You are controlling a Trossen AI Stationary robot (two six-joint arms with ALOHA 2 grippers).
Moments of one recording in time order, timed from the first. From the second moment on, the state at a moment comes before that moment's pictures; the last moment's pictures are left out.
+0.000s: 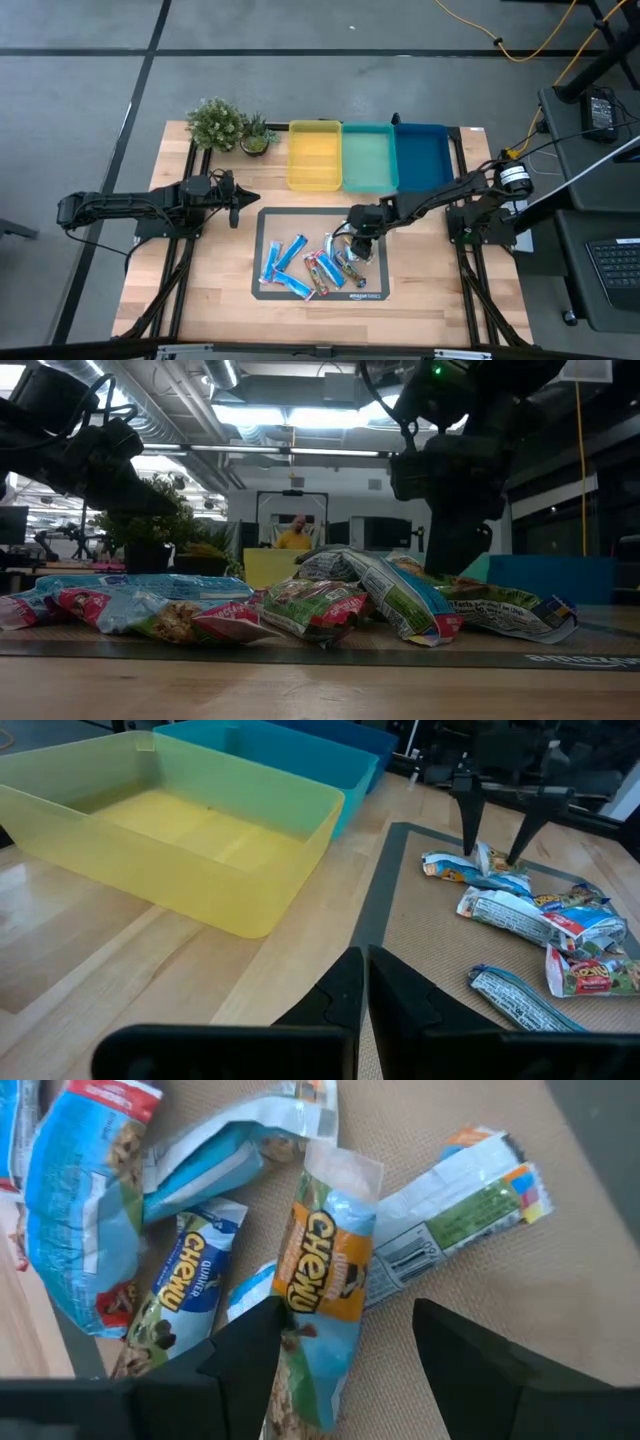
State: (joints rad) left arm 0.20 0.32 0.01 0.01 -0.03 -0.25; right arm 0.12 1.67 0.89 -0.31 -0.10 0.63
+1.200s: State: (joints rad) left arm 0.21 0.32 0.01 0.01 -0.03 -0.25; right arm 0.08 1.67 1.42 -1.03 0.06 0.36
